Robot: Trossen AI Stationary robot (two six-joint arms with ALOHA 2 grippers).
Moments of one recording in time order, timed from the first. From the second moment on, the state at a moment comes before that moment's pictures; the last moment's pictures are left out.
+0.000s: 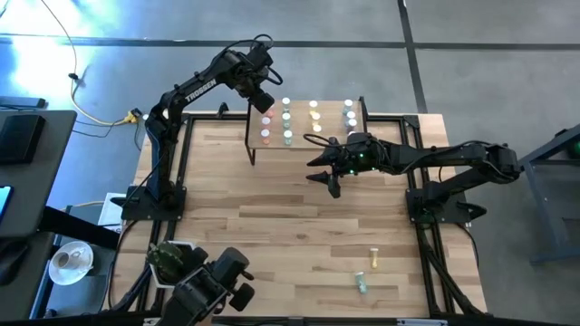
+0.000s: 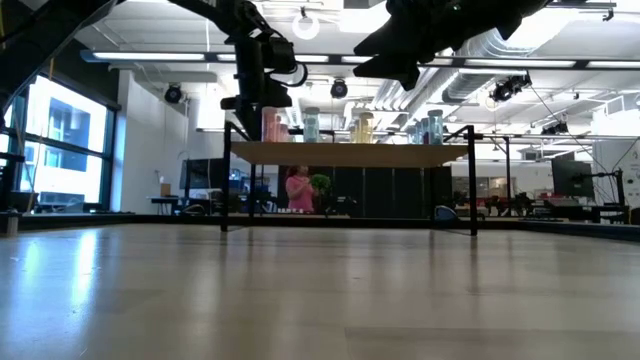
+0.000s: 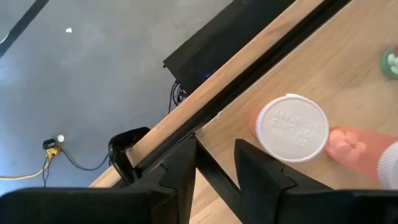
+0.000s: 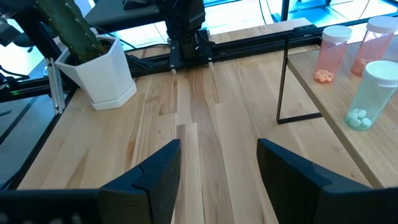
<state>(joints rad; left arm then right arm) 0.89 2.02 2.03 -1.26 -0.21 -0.02 -0.16 1.30 0.88 0.03 -0.17 0.10</state>
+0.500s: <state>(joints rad) 0.89 2.02 2.03 -1.27 -0.21 -0.02 -0.16 1.30 0.88 0.03 -0.17 0.10</state>
